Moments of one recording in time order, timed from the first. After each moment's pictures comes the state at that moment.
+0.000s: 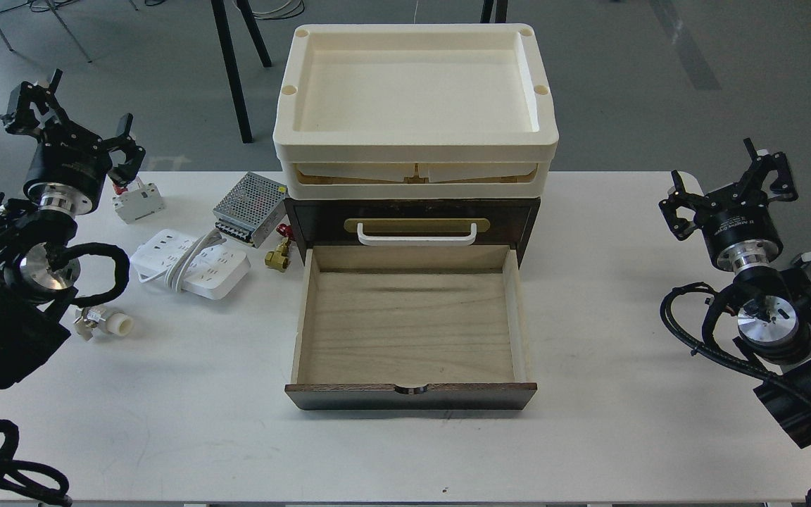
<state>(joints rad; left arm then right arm) -0.79 0.38 -0.61 -0.36 -0.27 -0.49 -0.44 0.51 -0.33 1.02 0.72 0.08 0.31 0.35</state>
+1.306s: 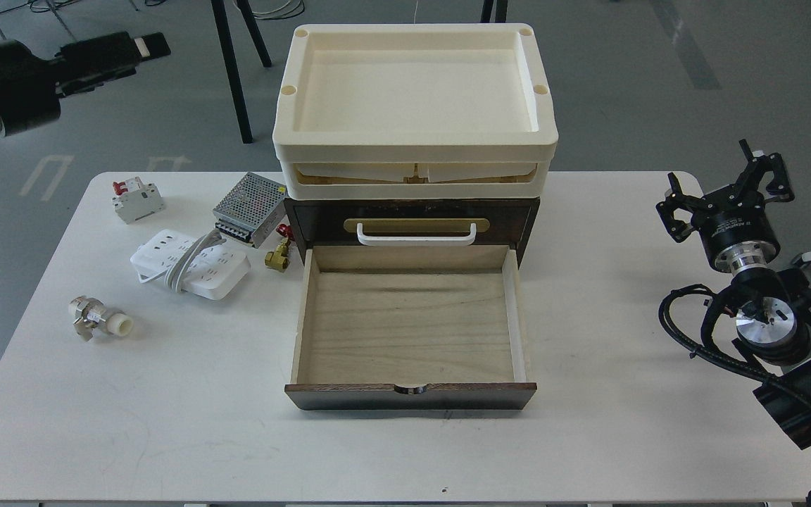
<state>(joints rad) -0.97 0.87 -0.60 -0.96 1.41 -0.48 -0.48 0.51 -0.33 1.01 0.73 0.07 0.31 0.35</state>
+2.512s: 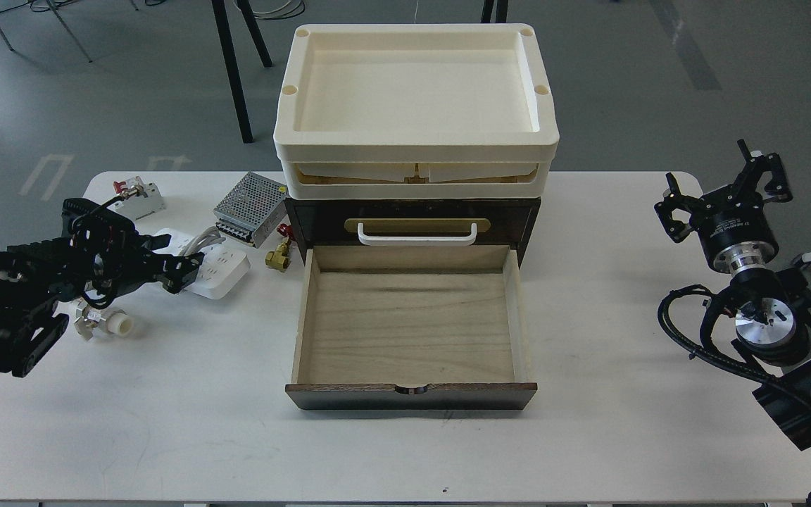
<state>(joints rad) -0.80 0.43 -0.19 -0.31 1.87 0.06 -0.49 0.50 -0.33 1.01 0.73 0.07 0.31 0.35</state>
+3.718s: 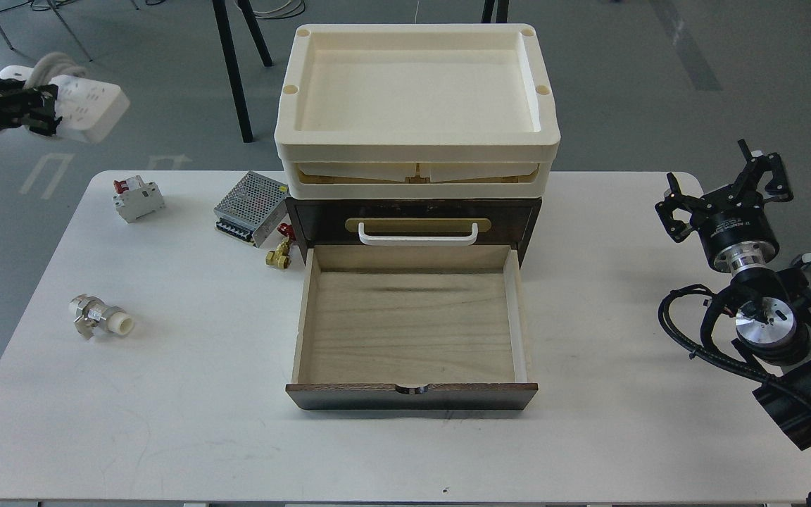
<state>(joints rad) -1.25 0.67 -0.17 -0.29 1.85 -0.10 -0.49 0.51 -0.33 1.01 0.73 0.07 0.31 0.35</state>
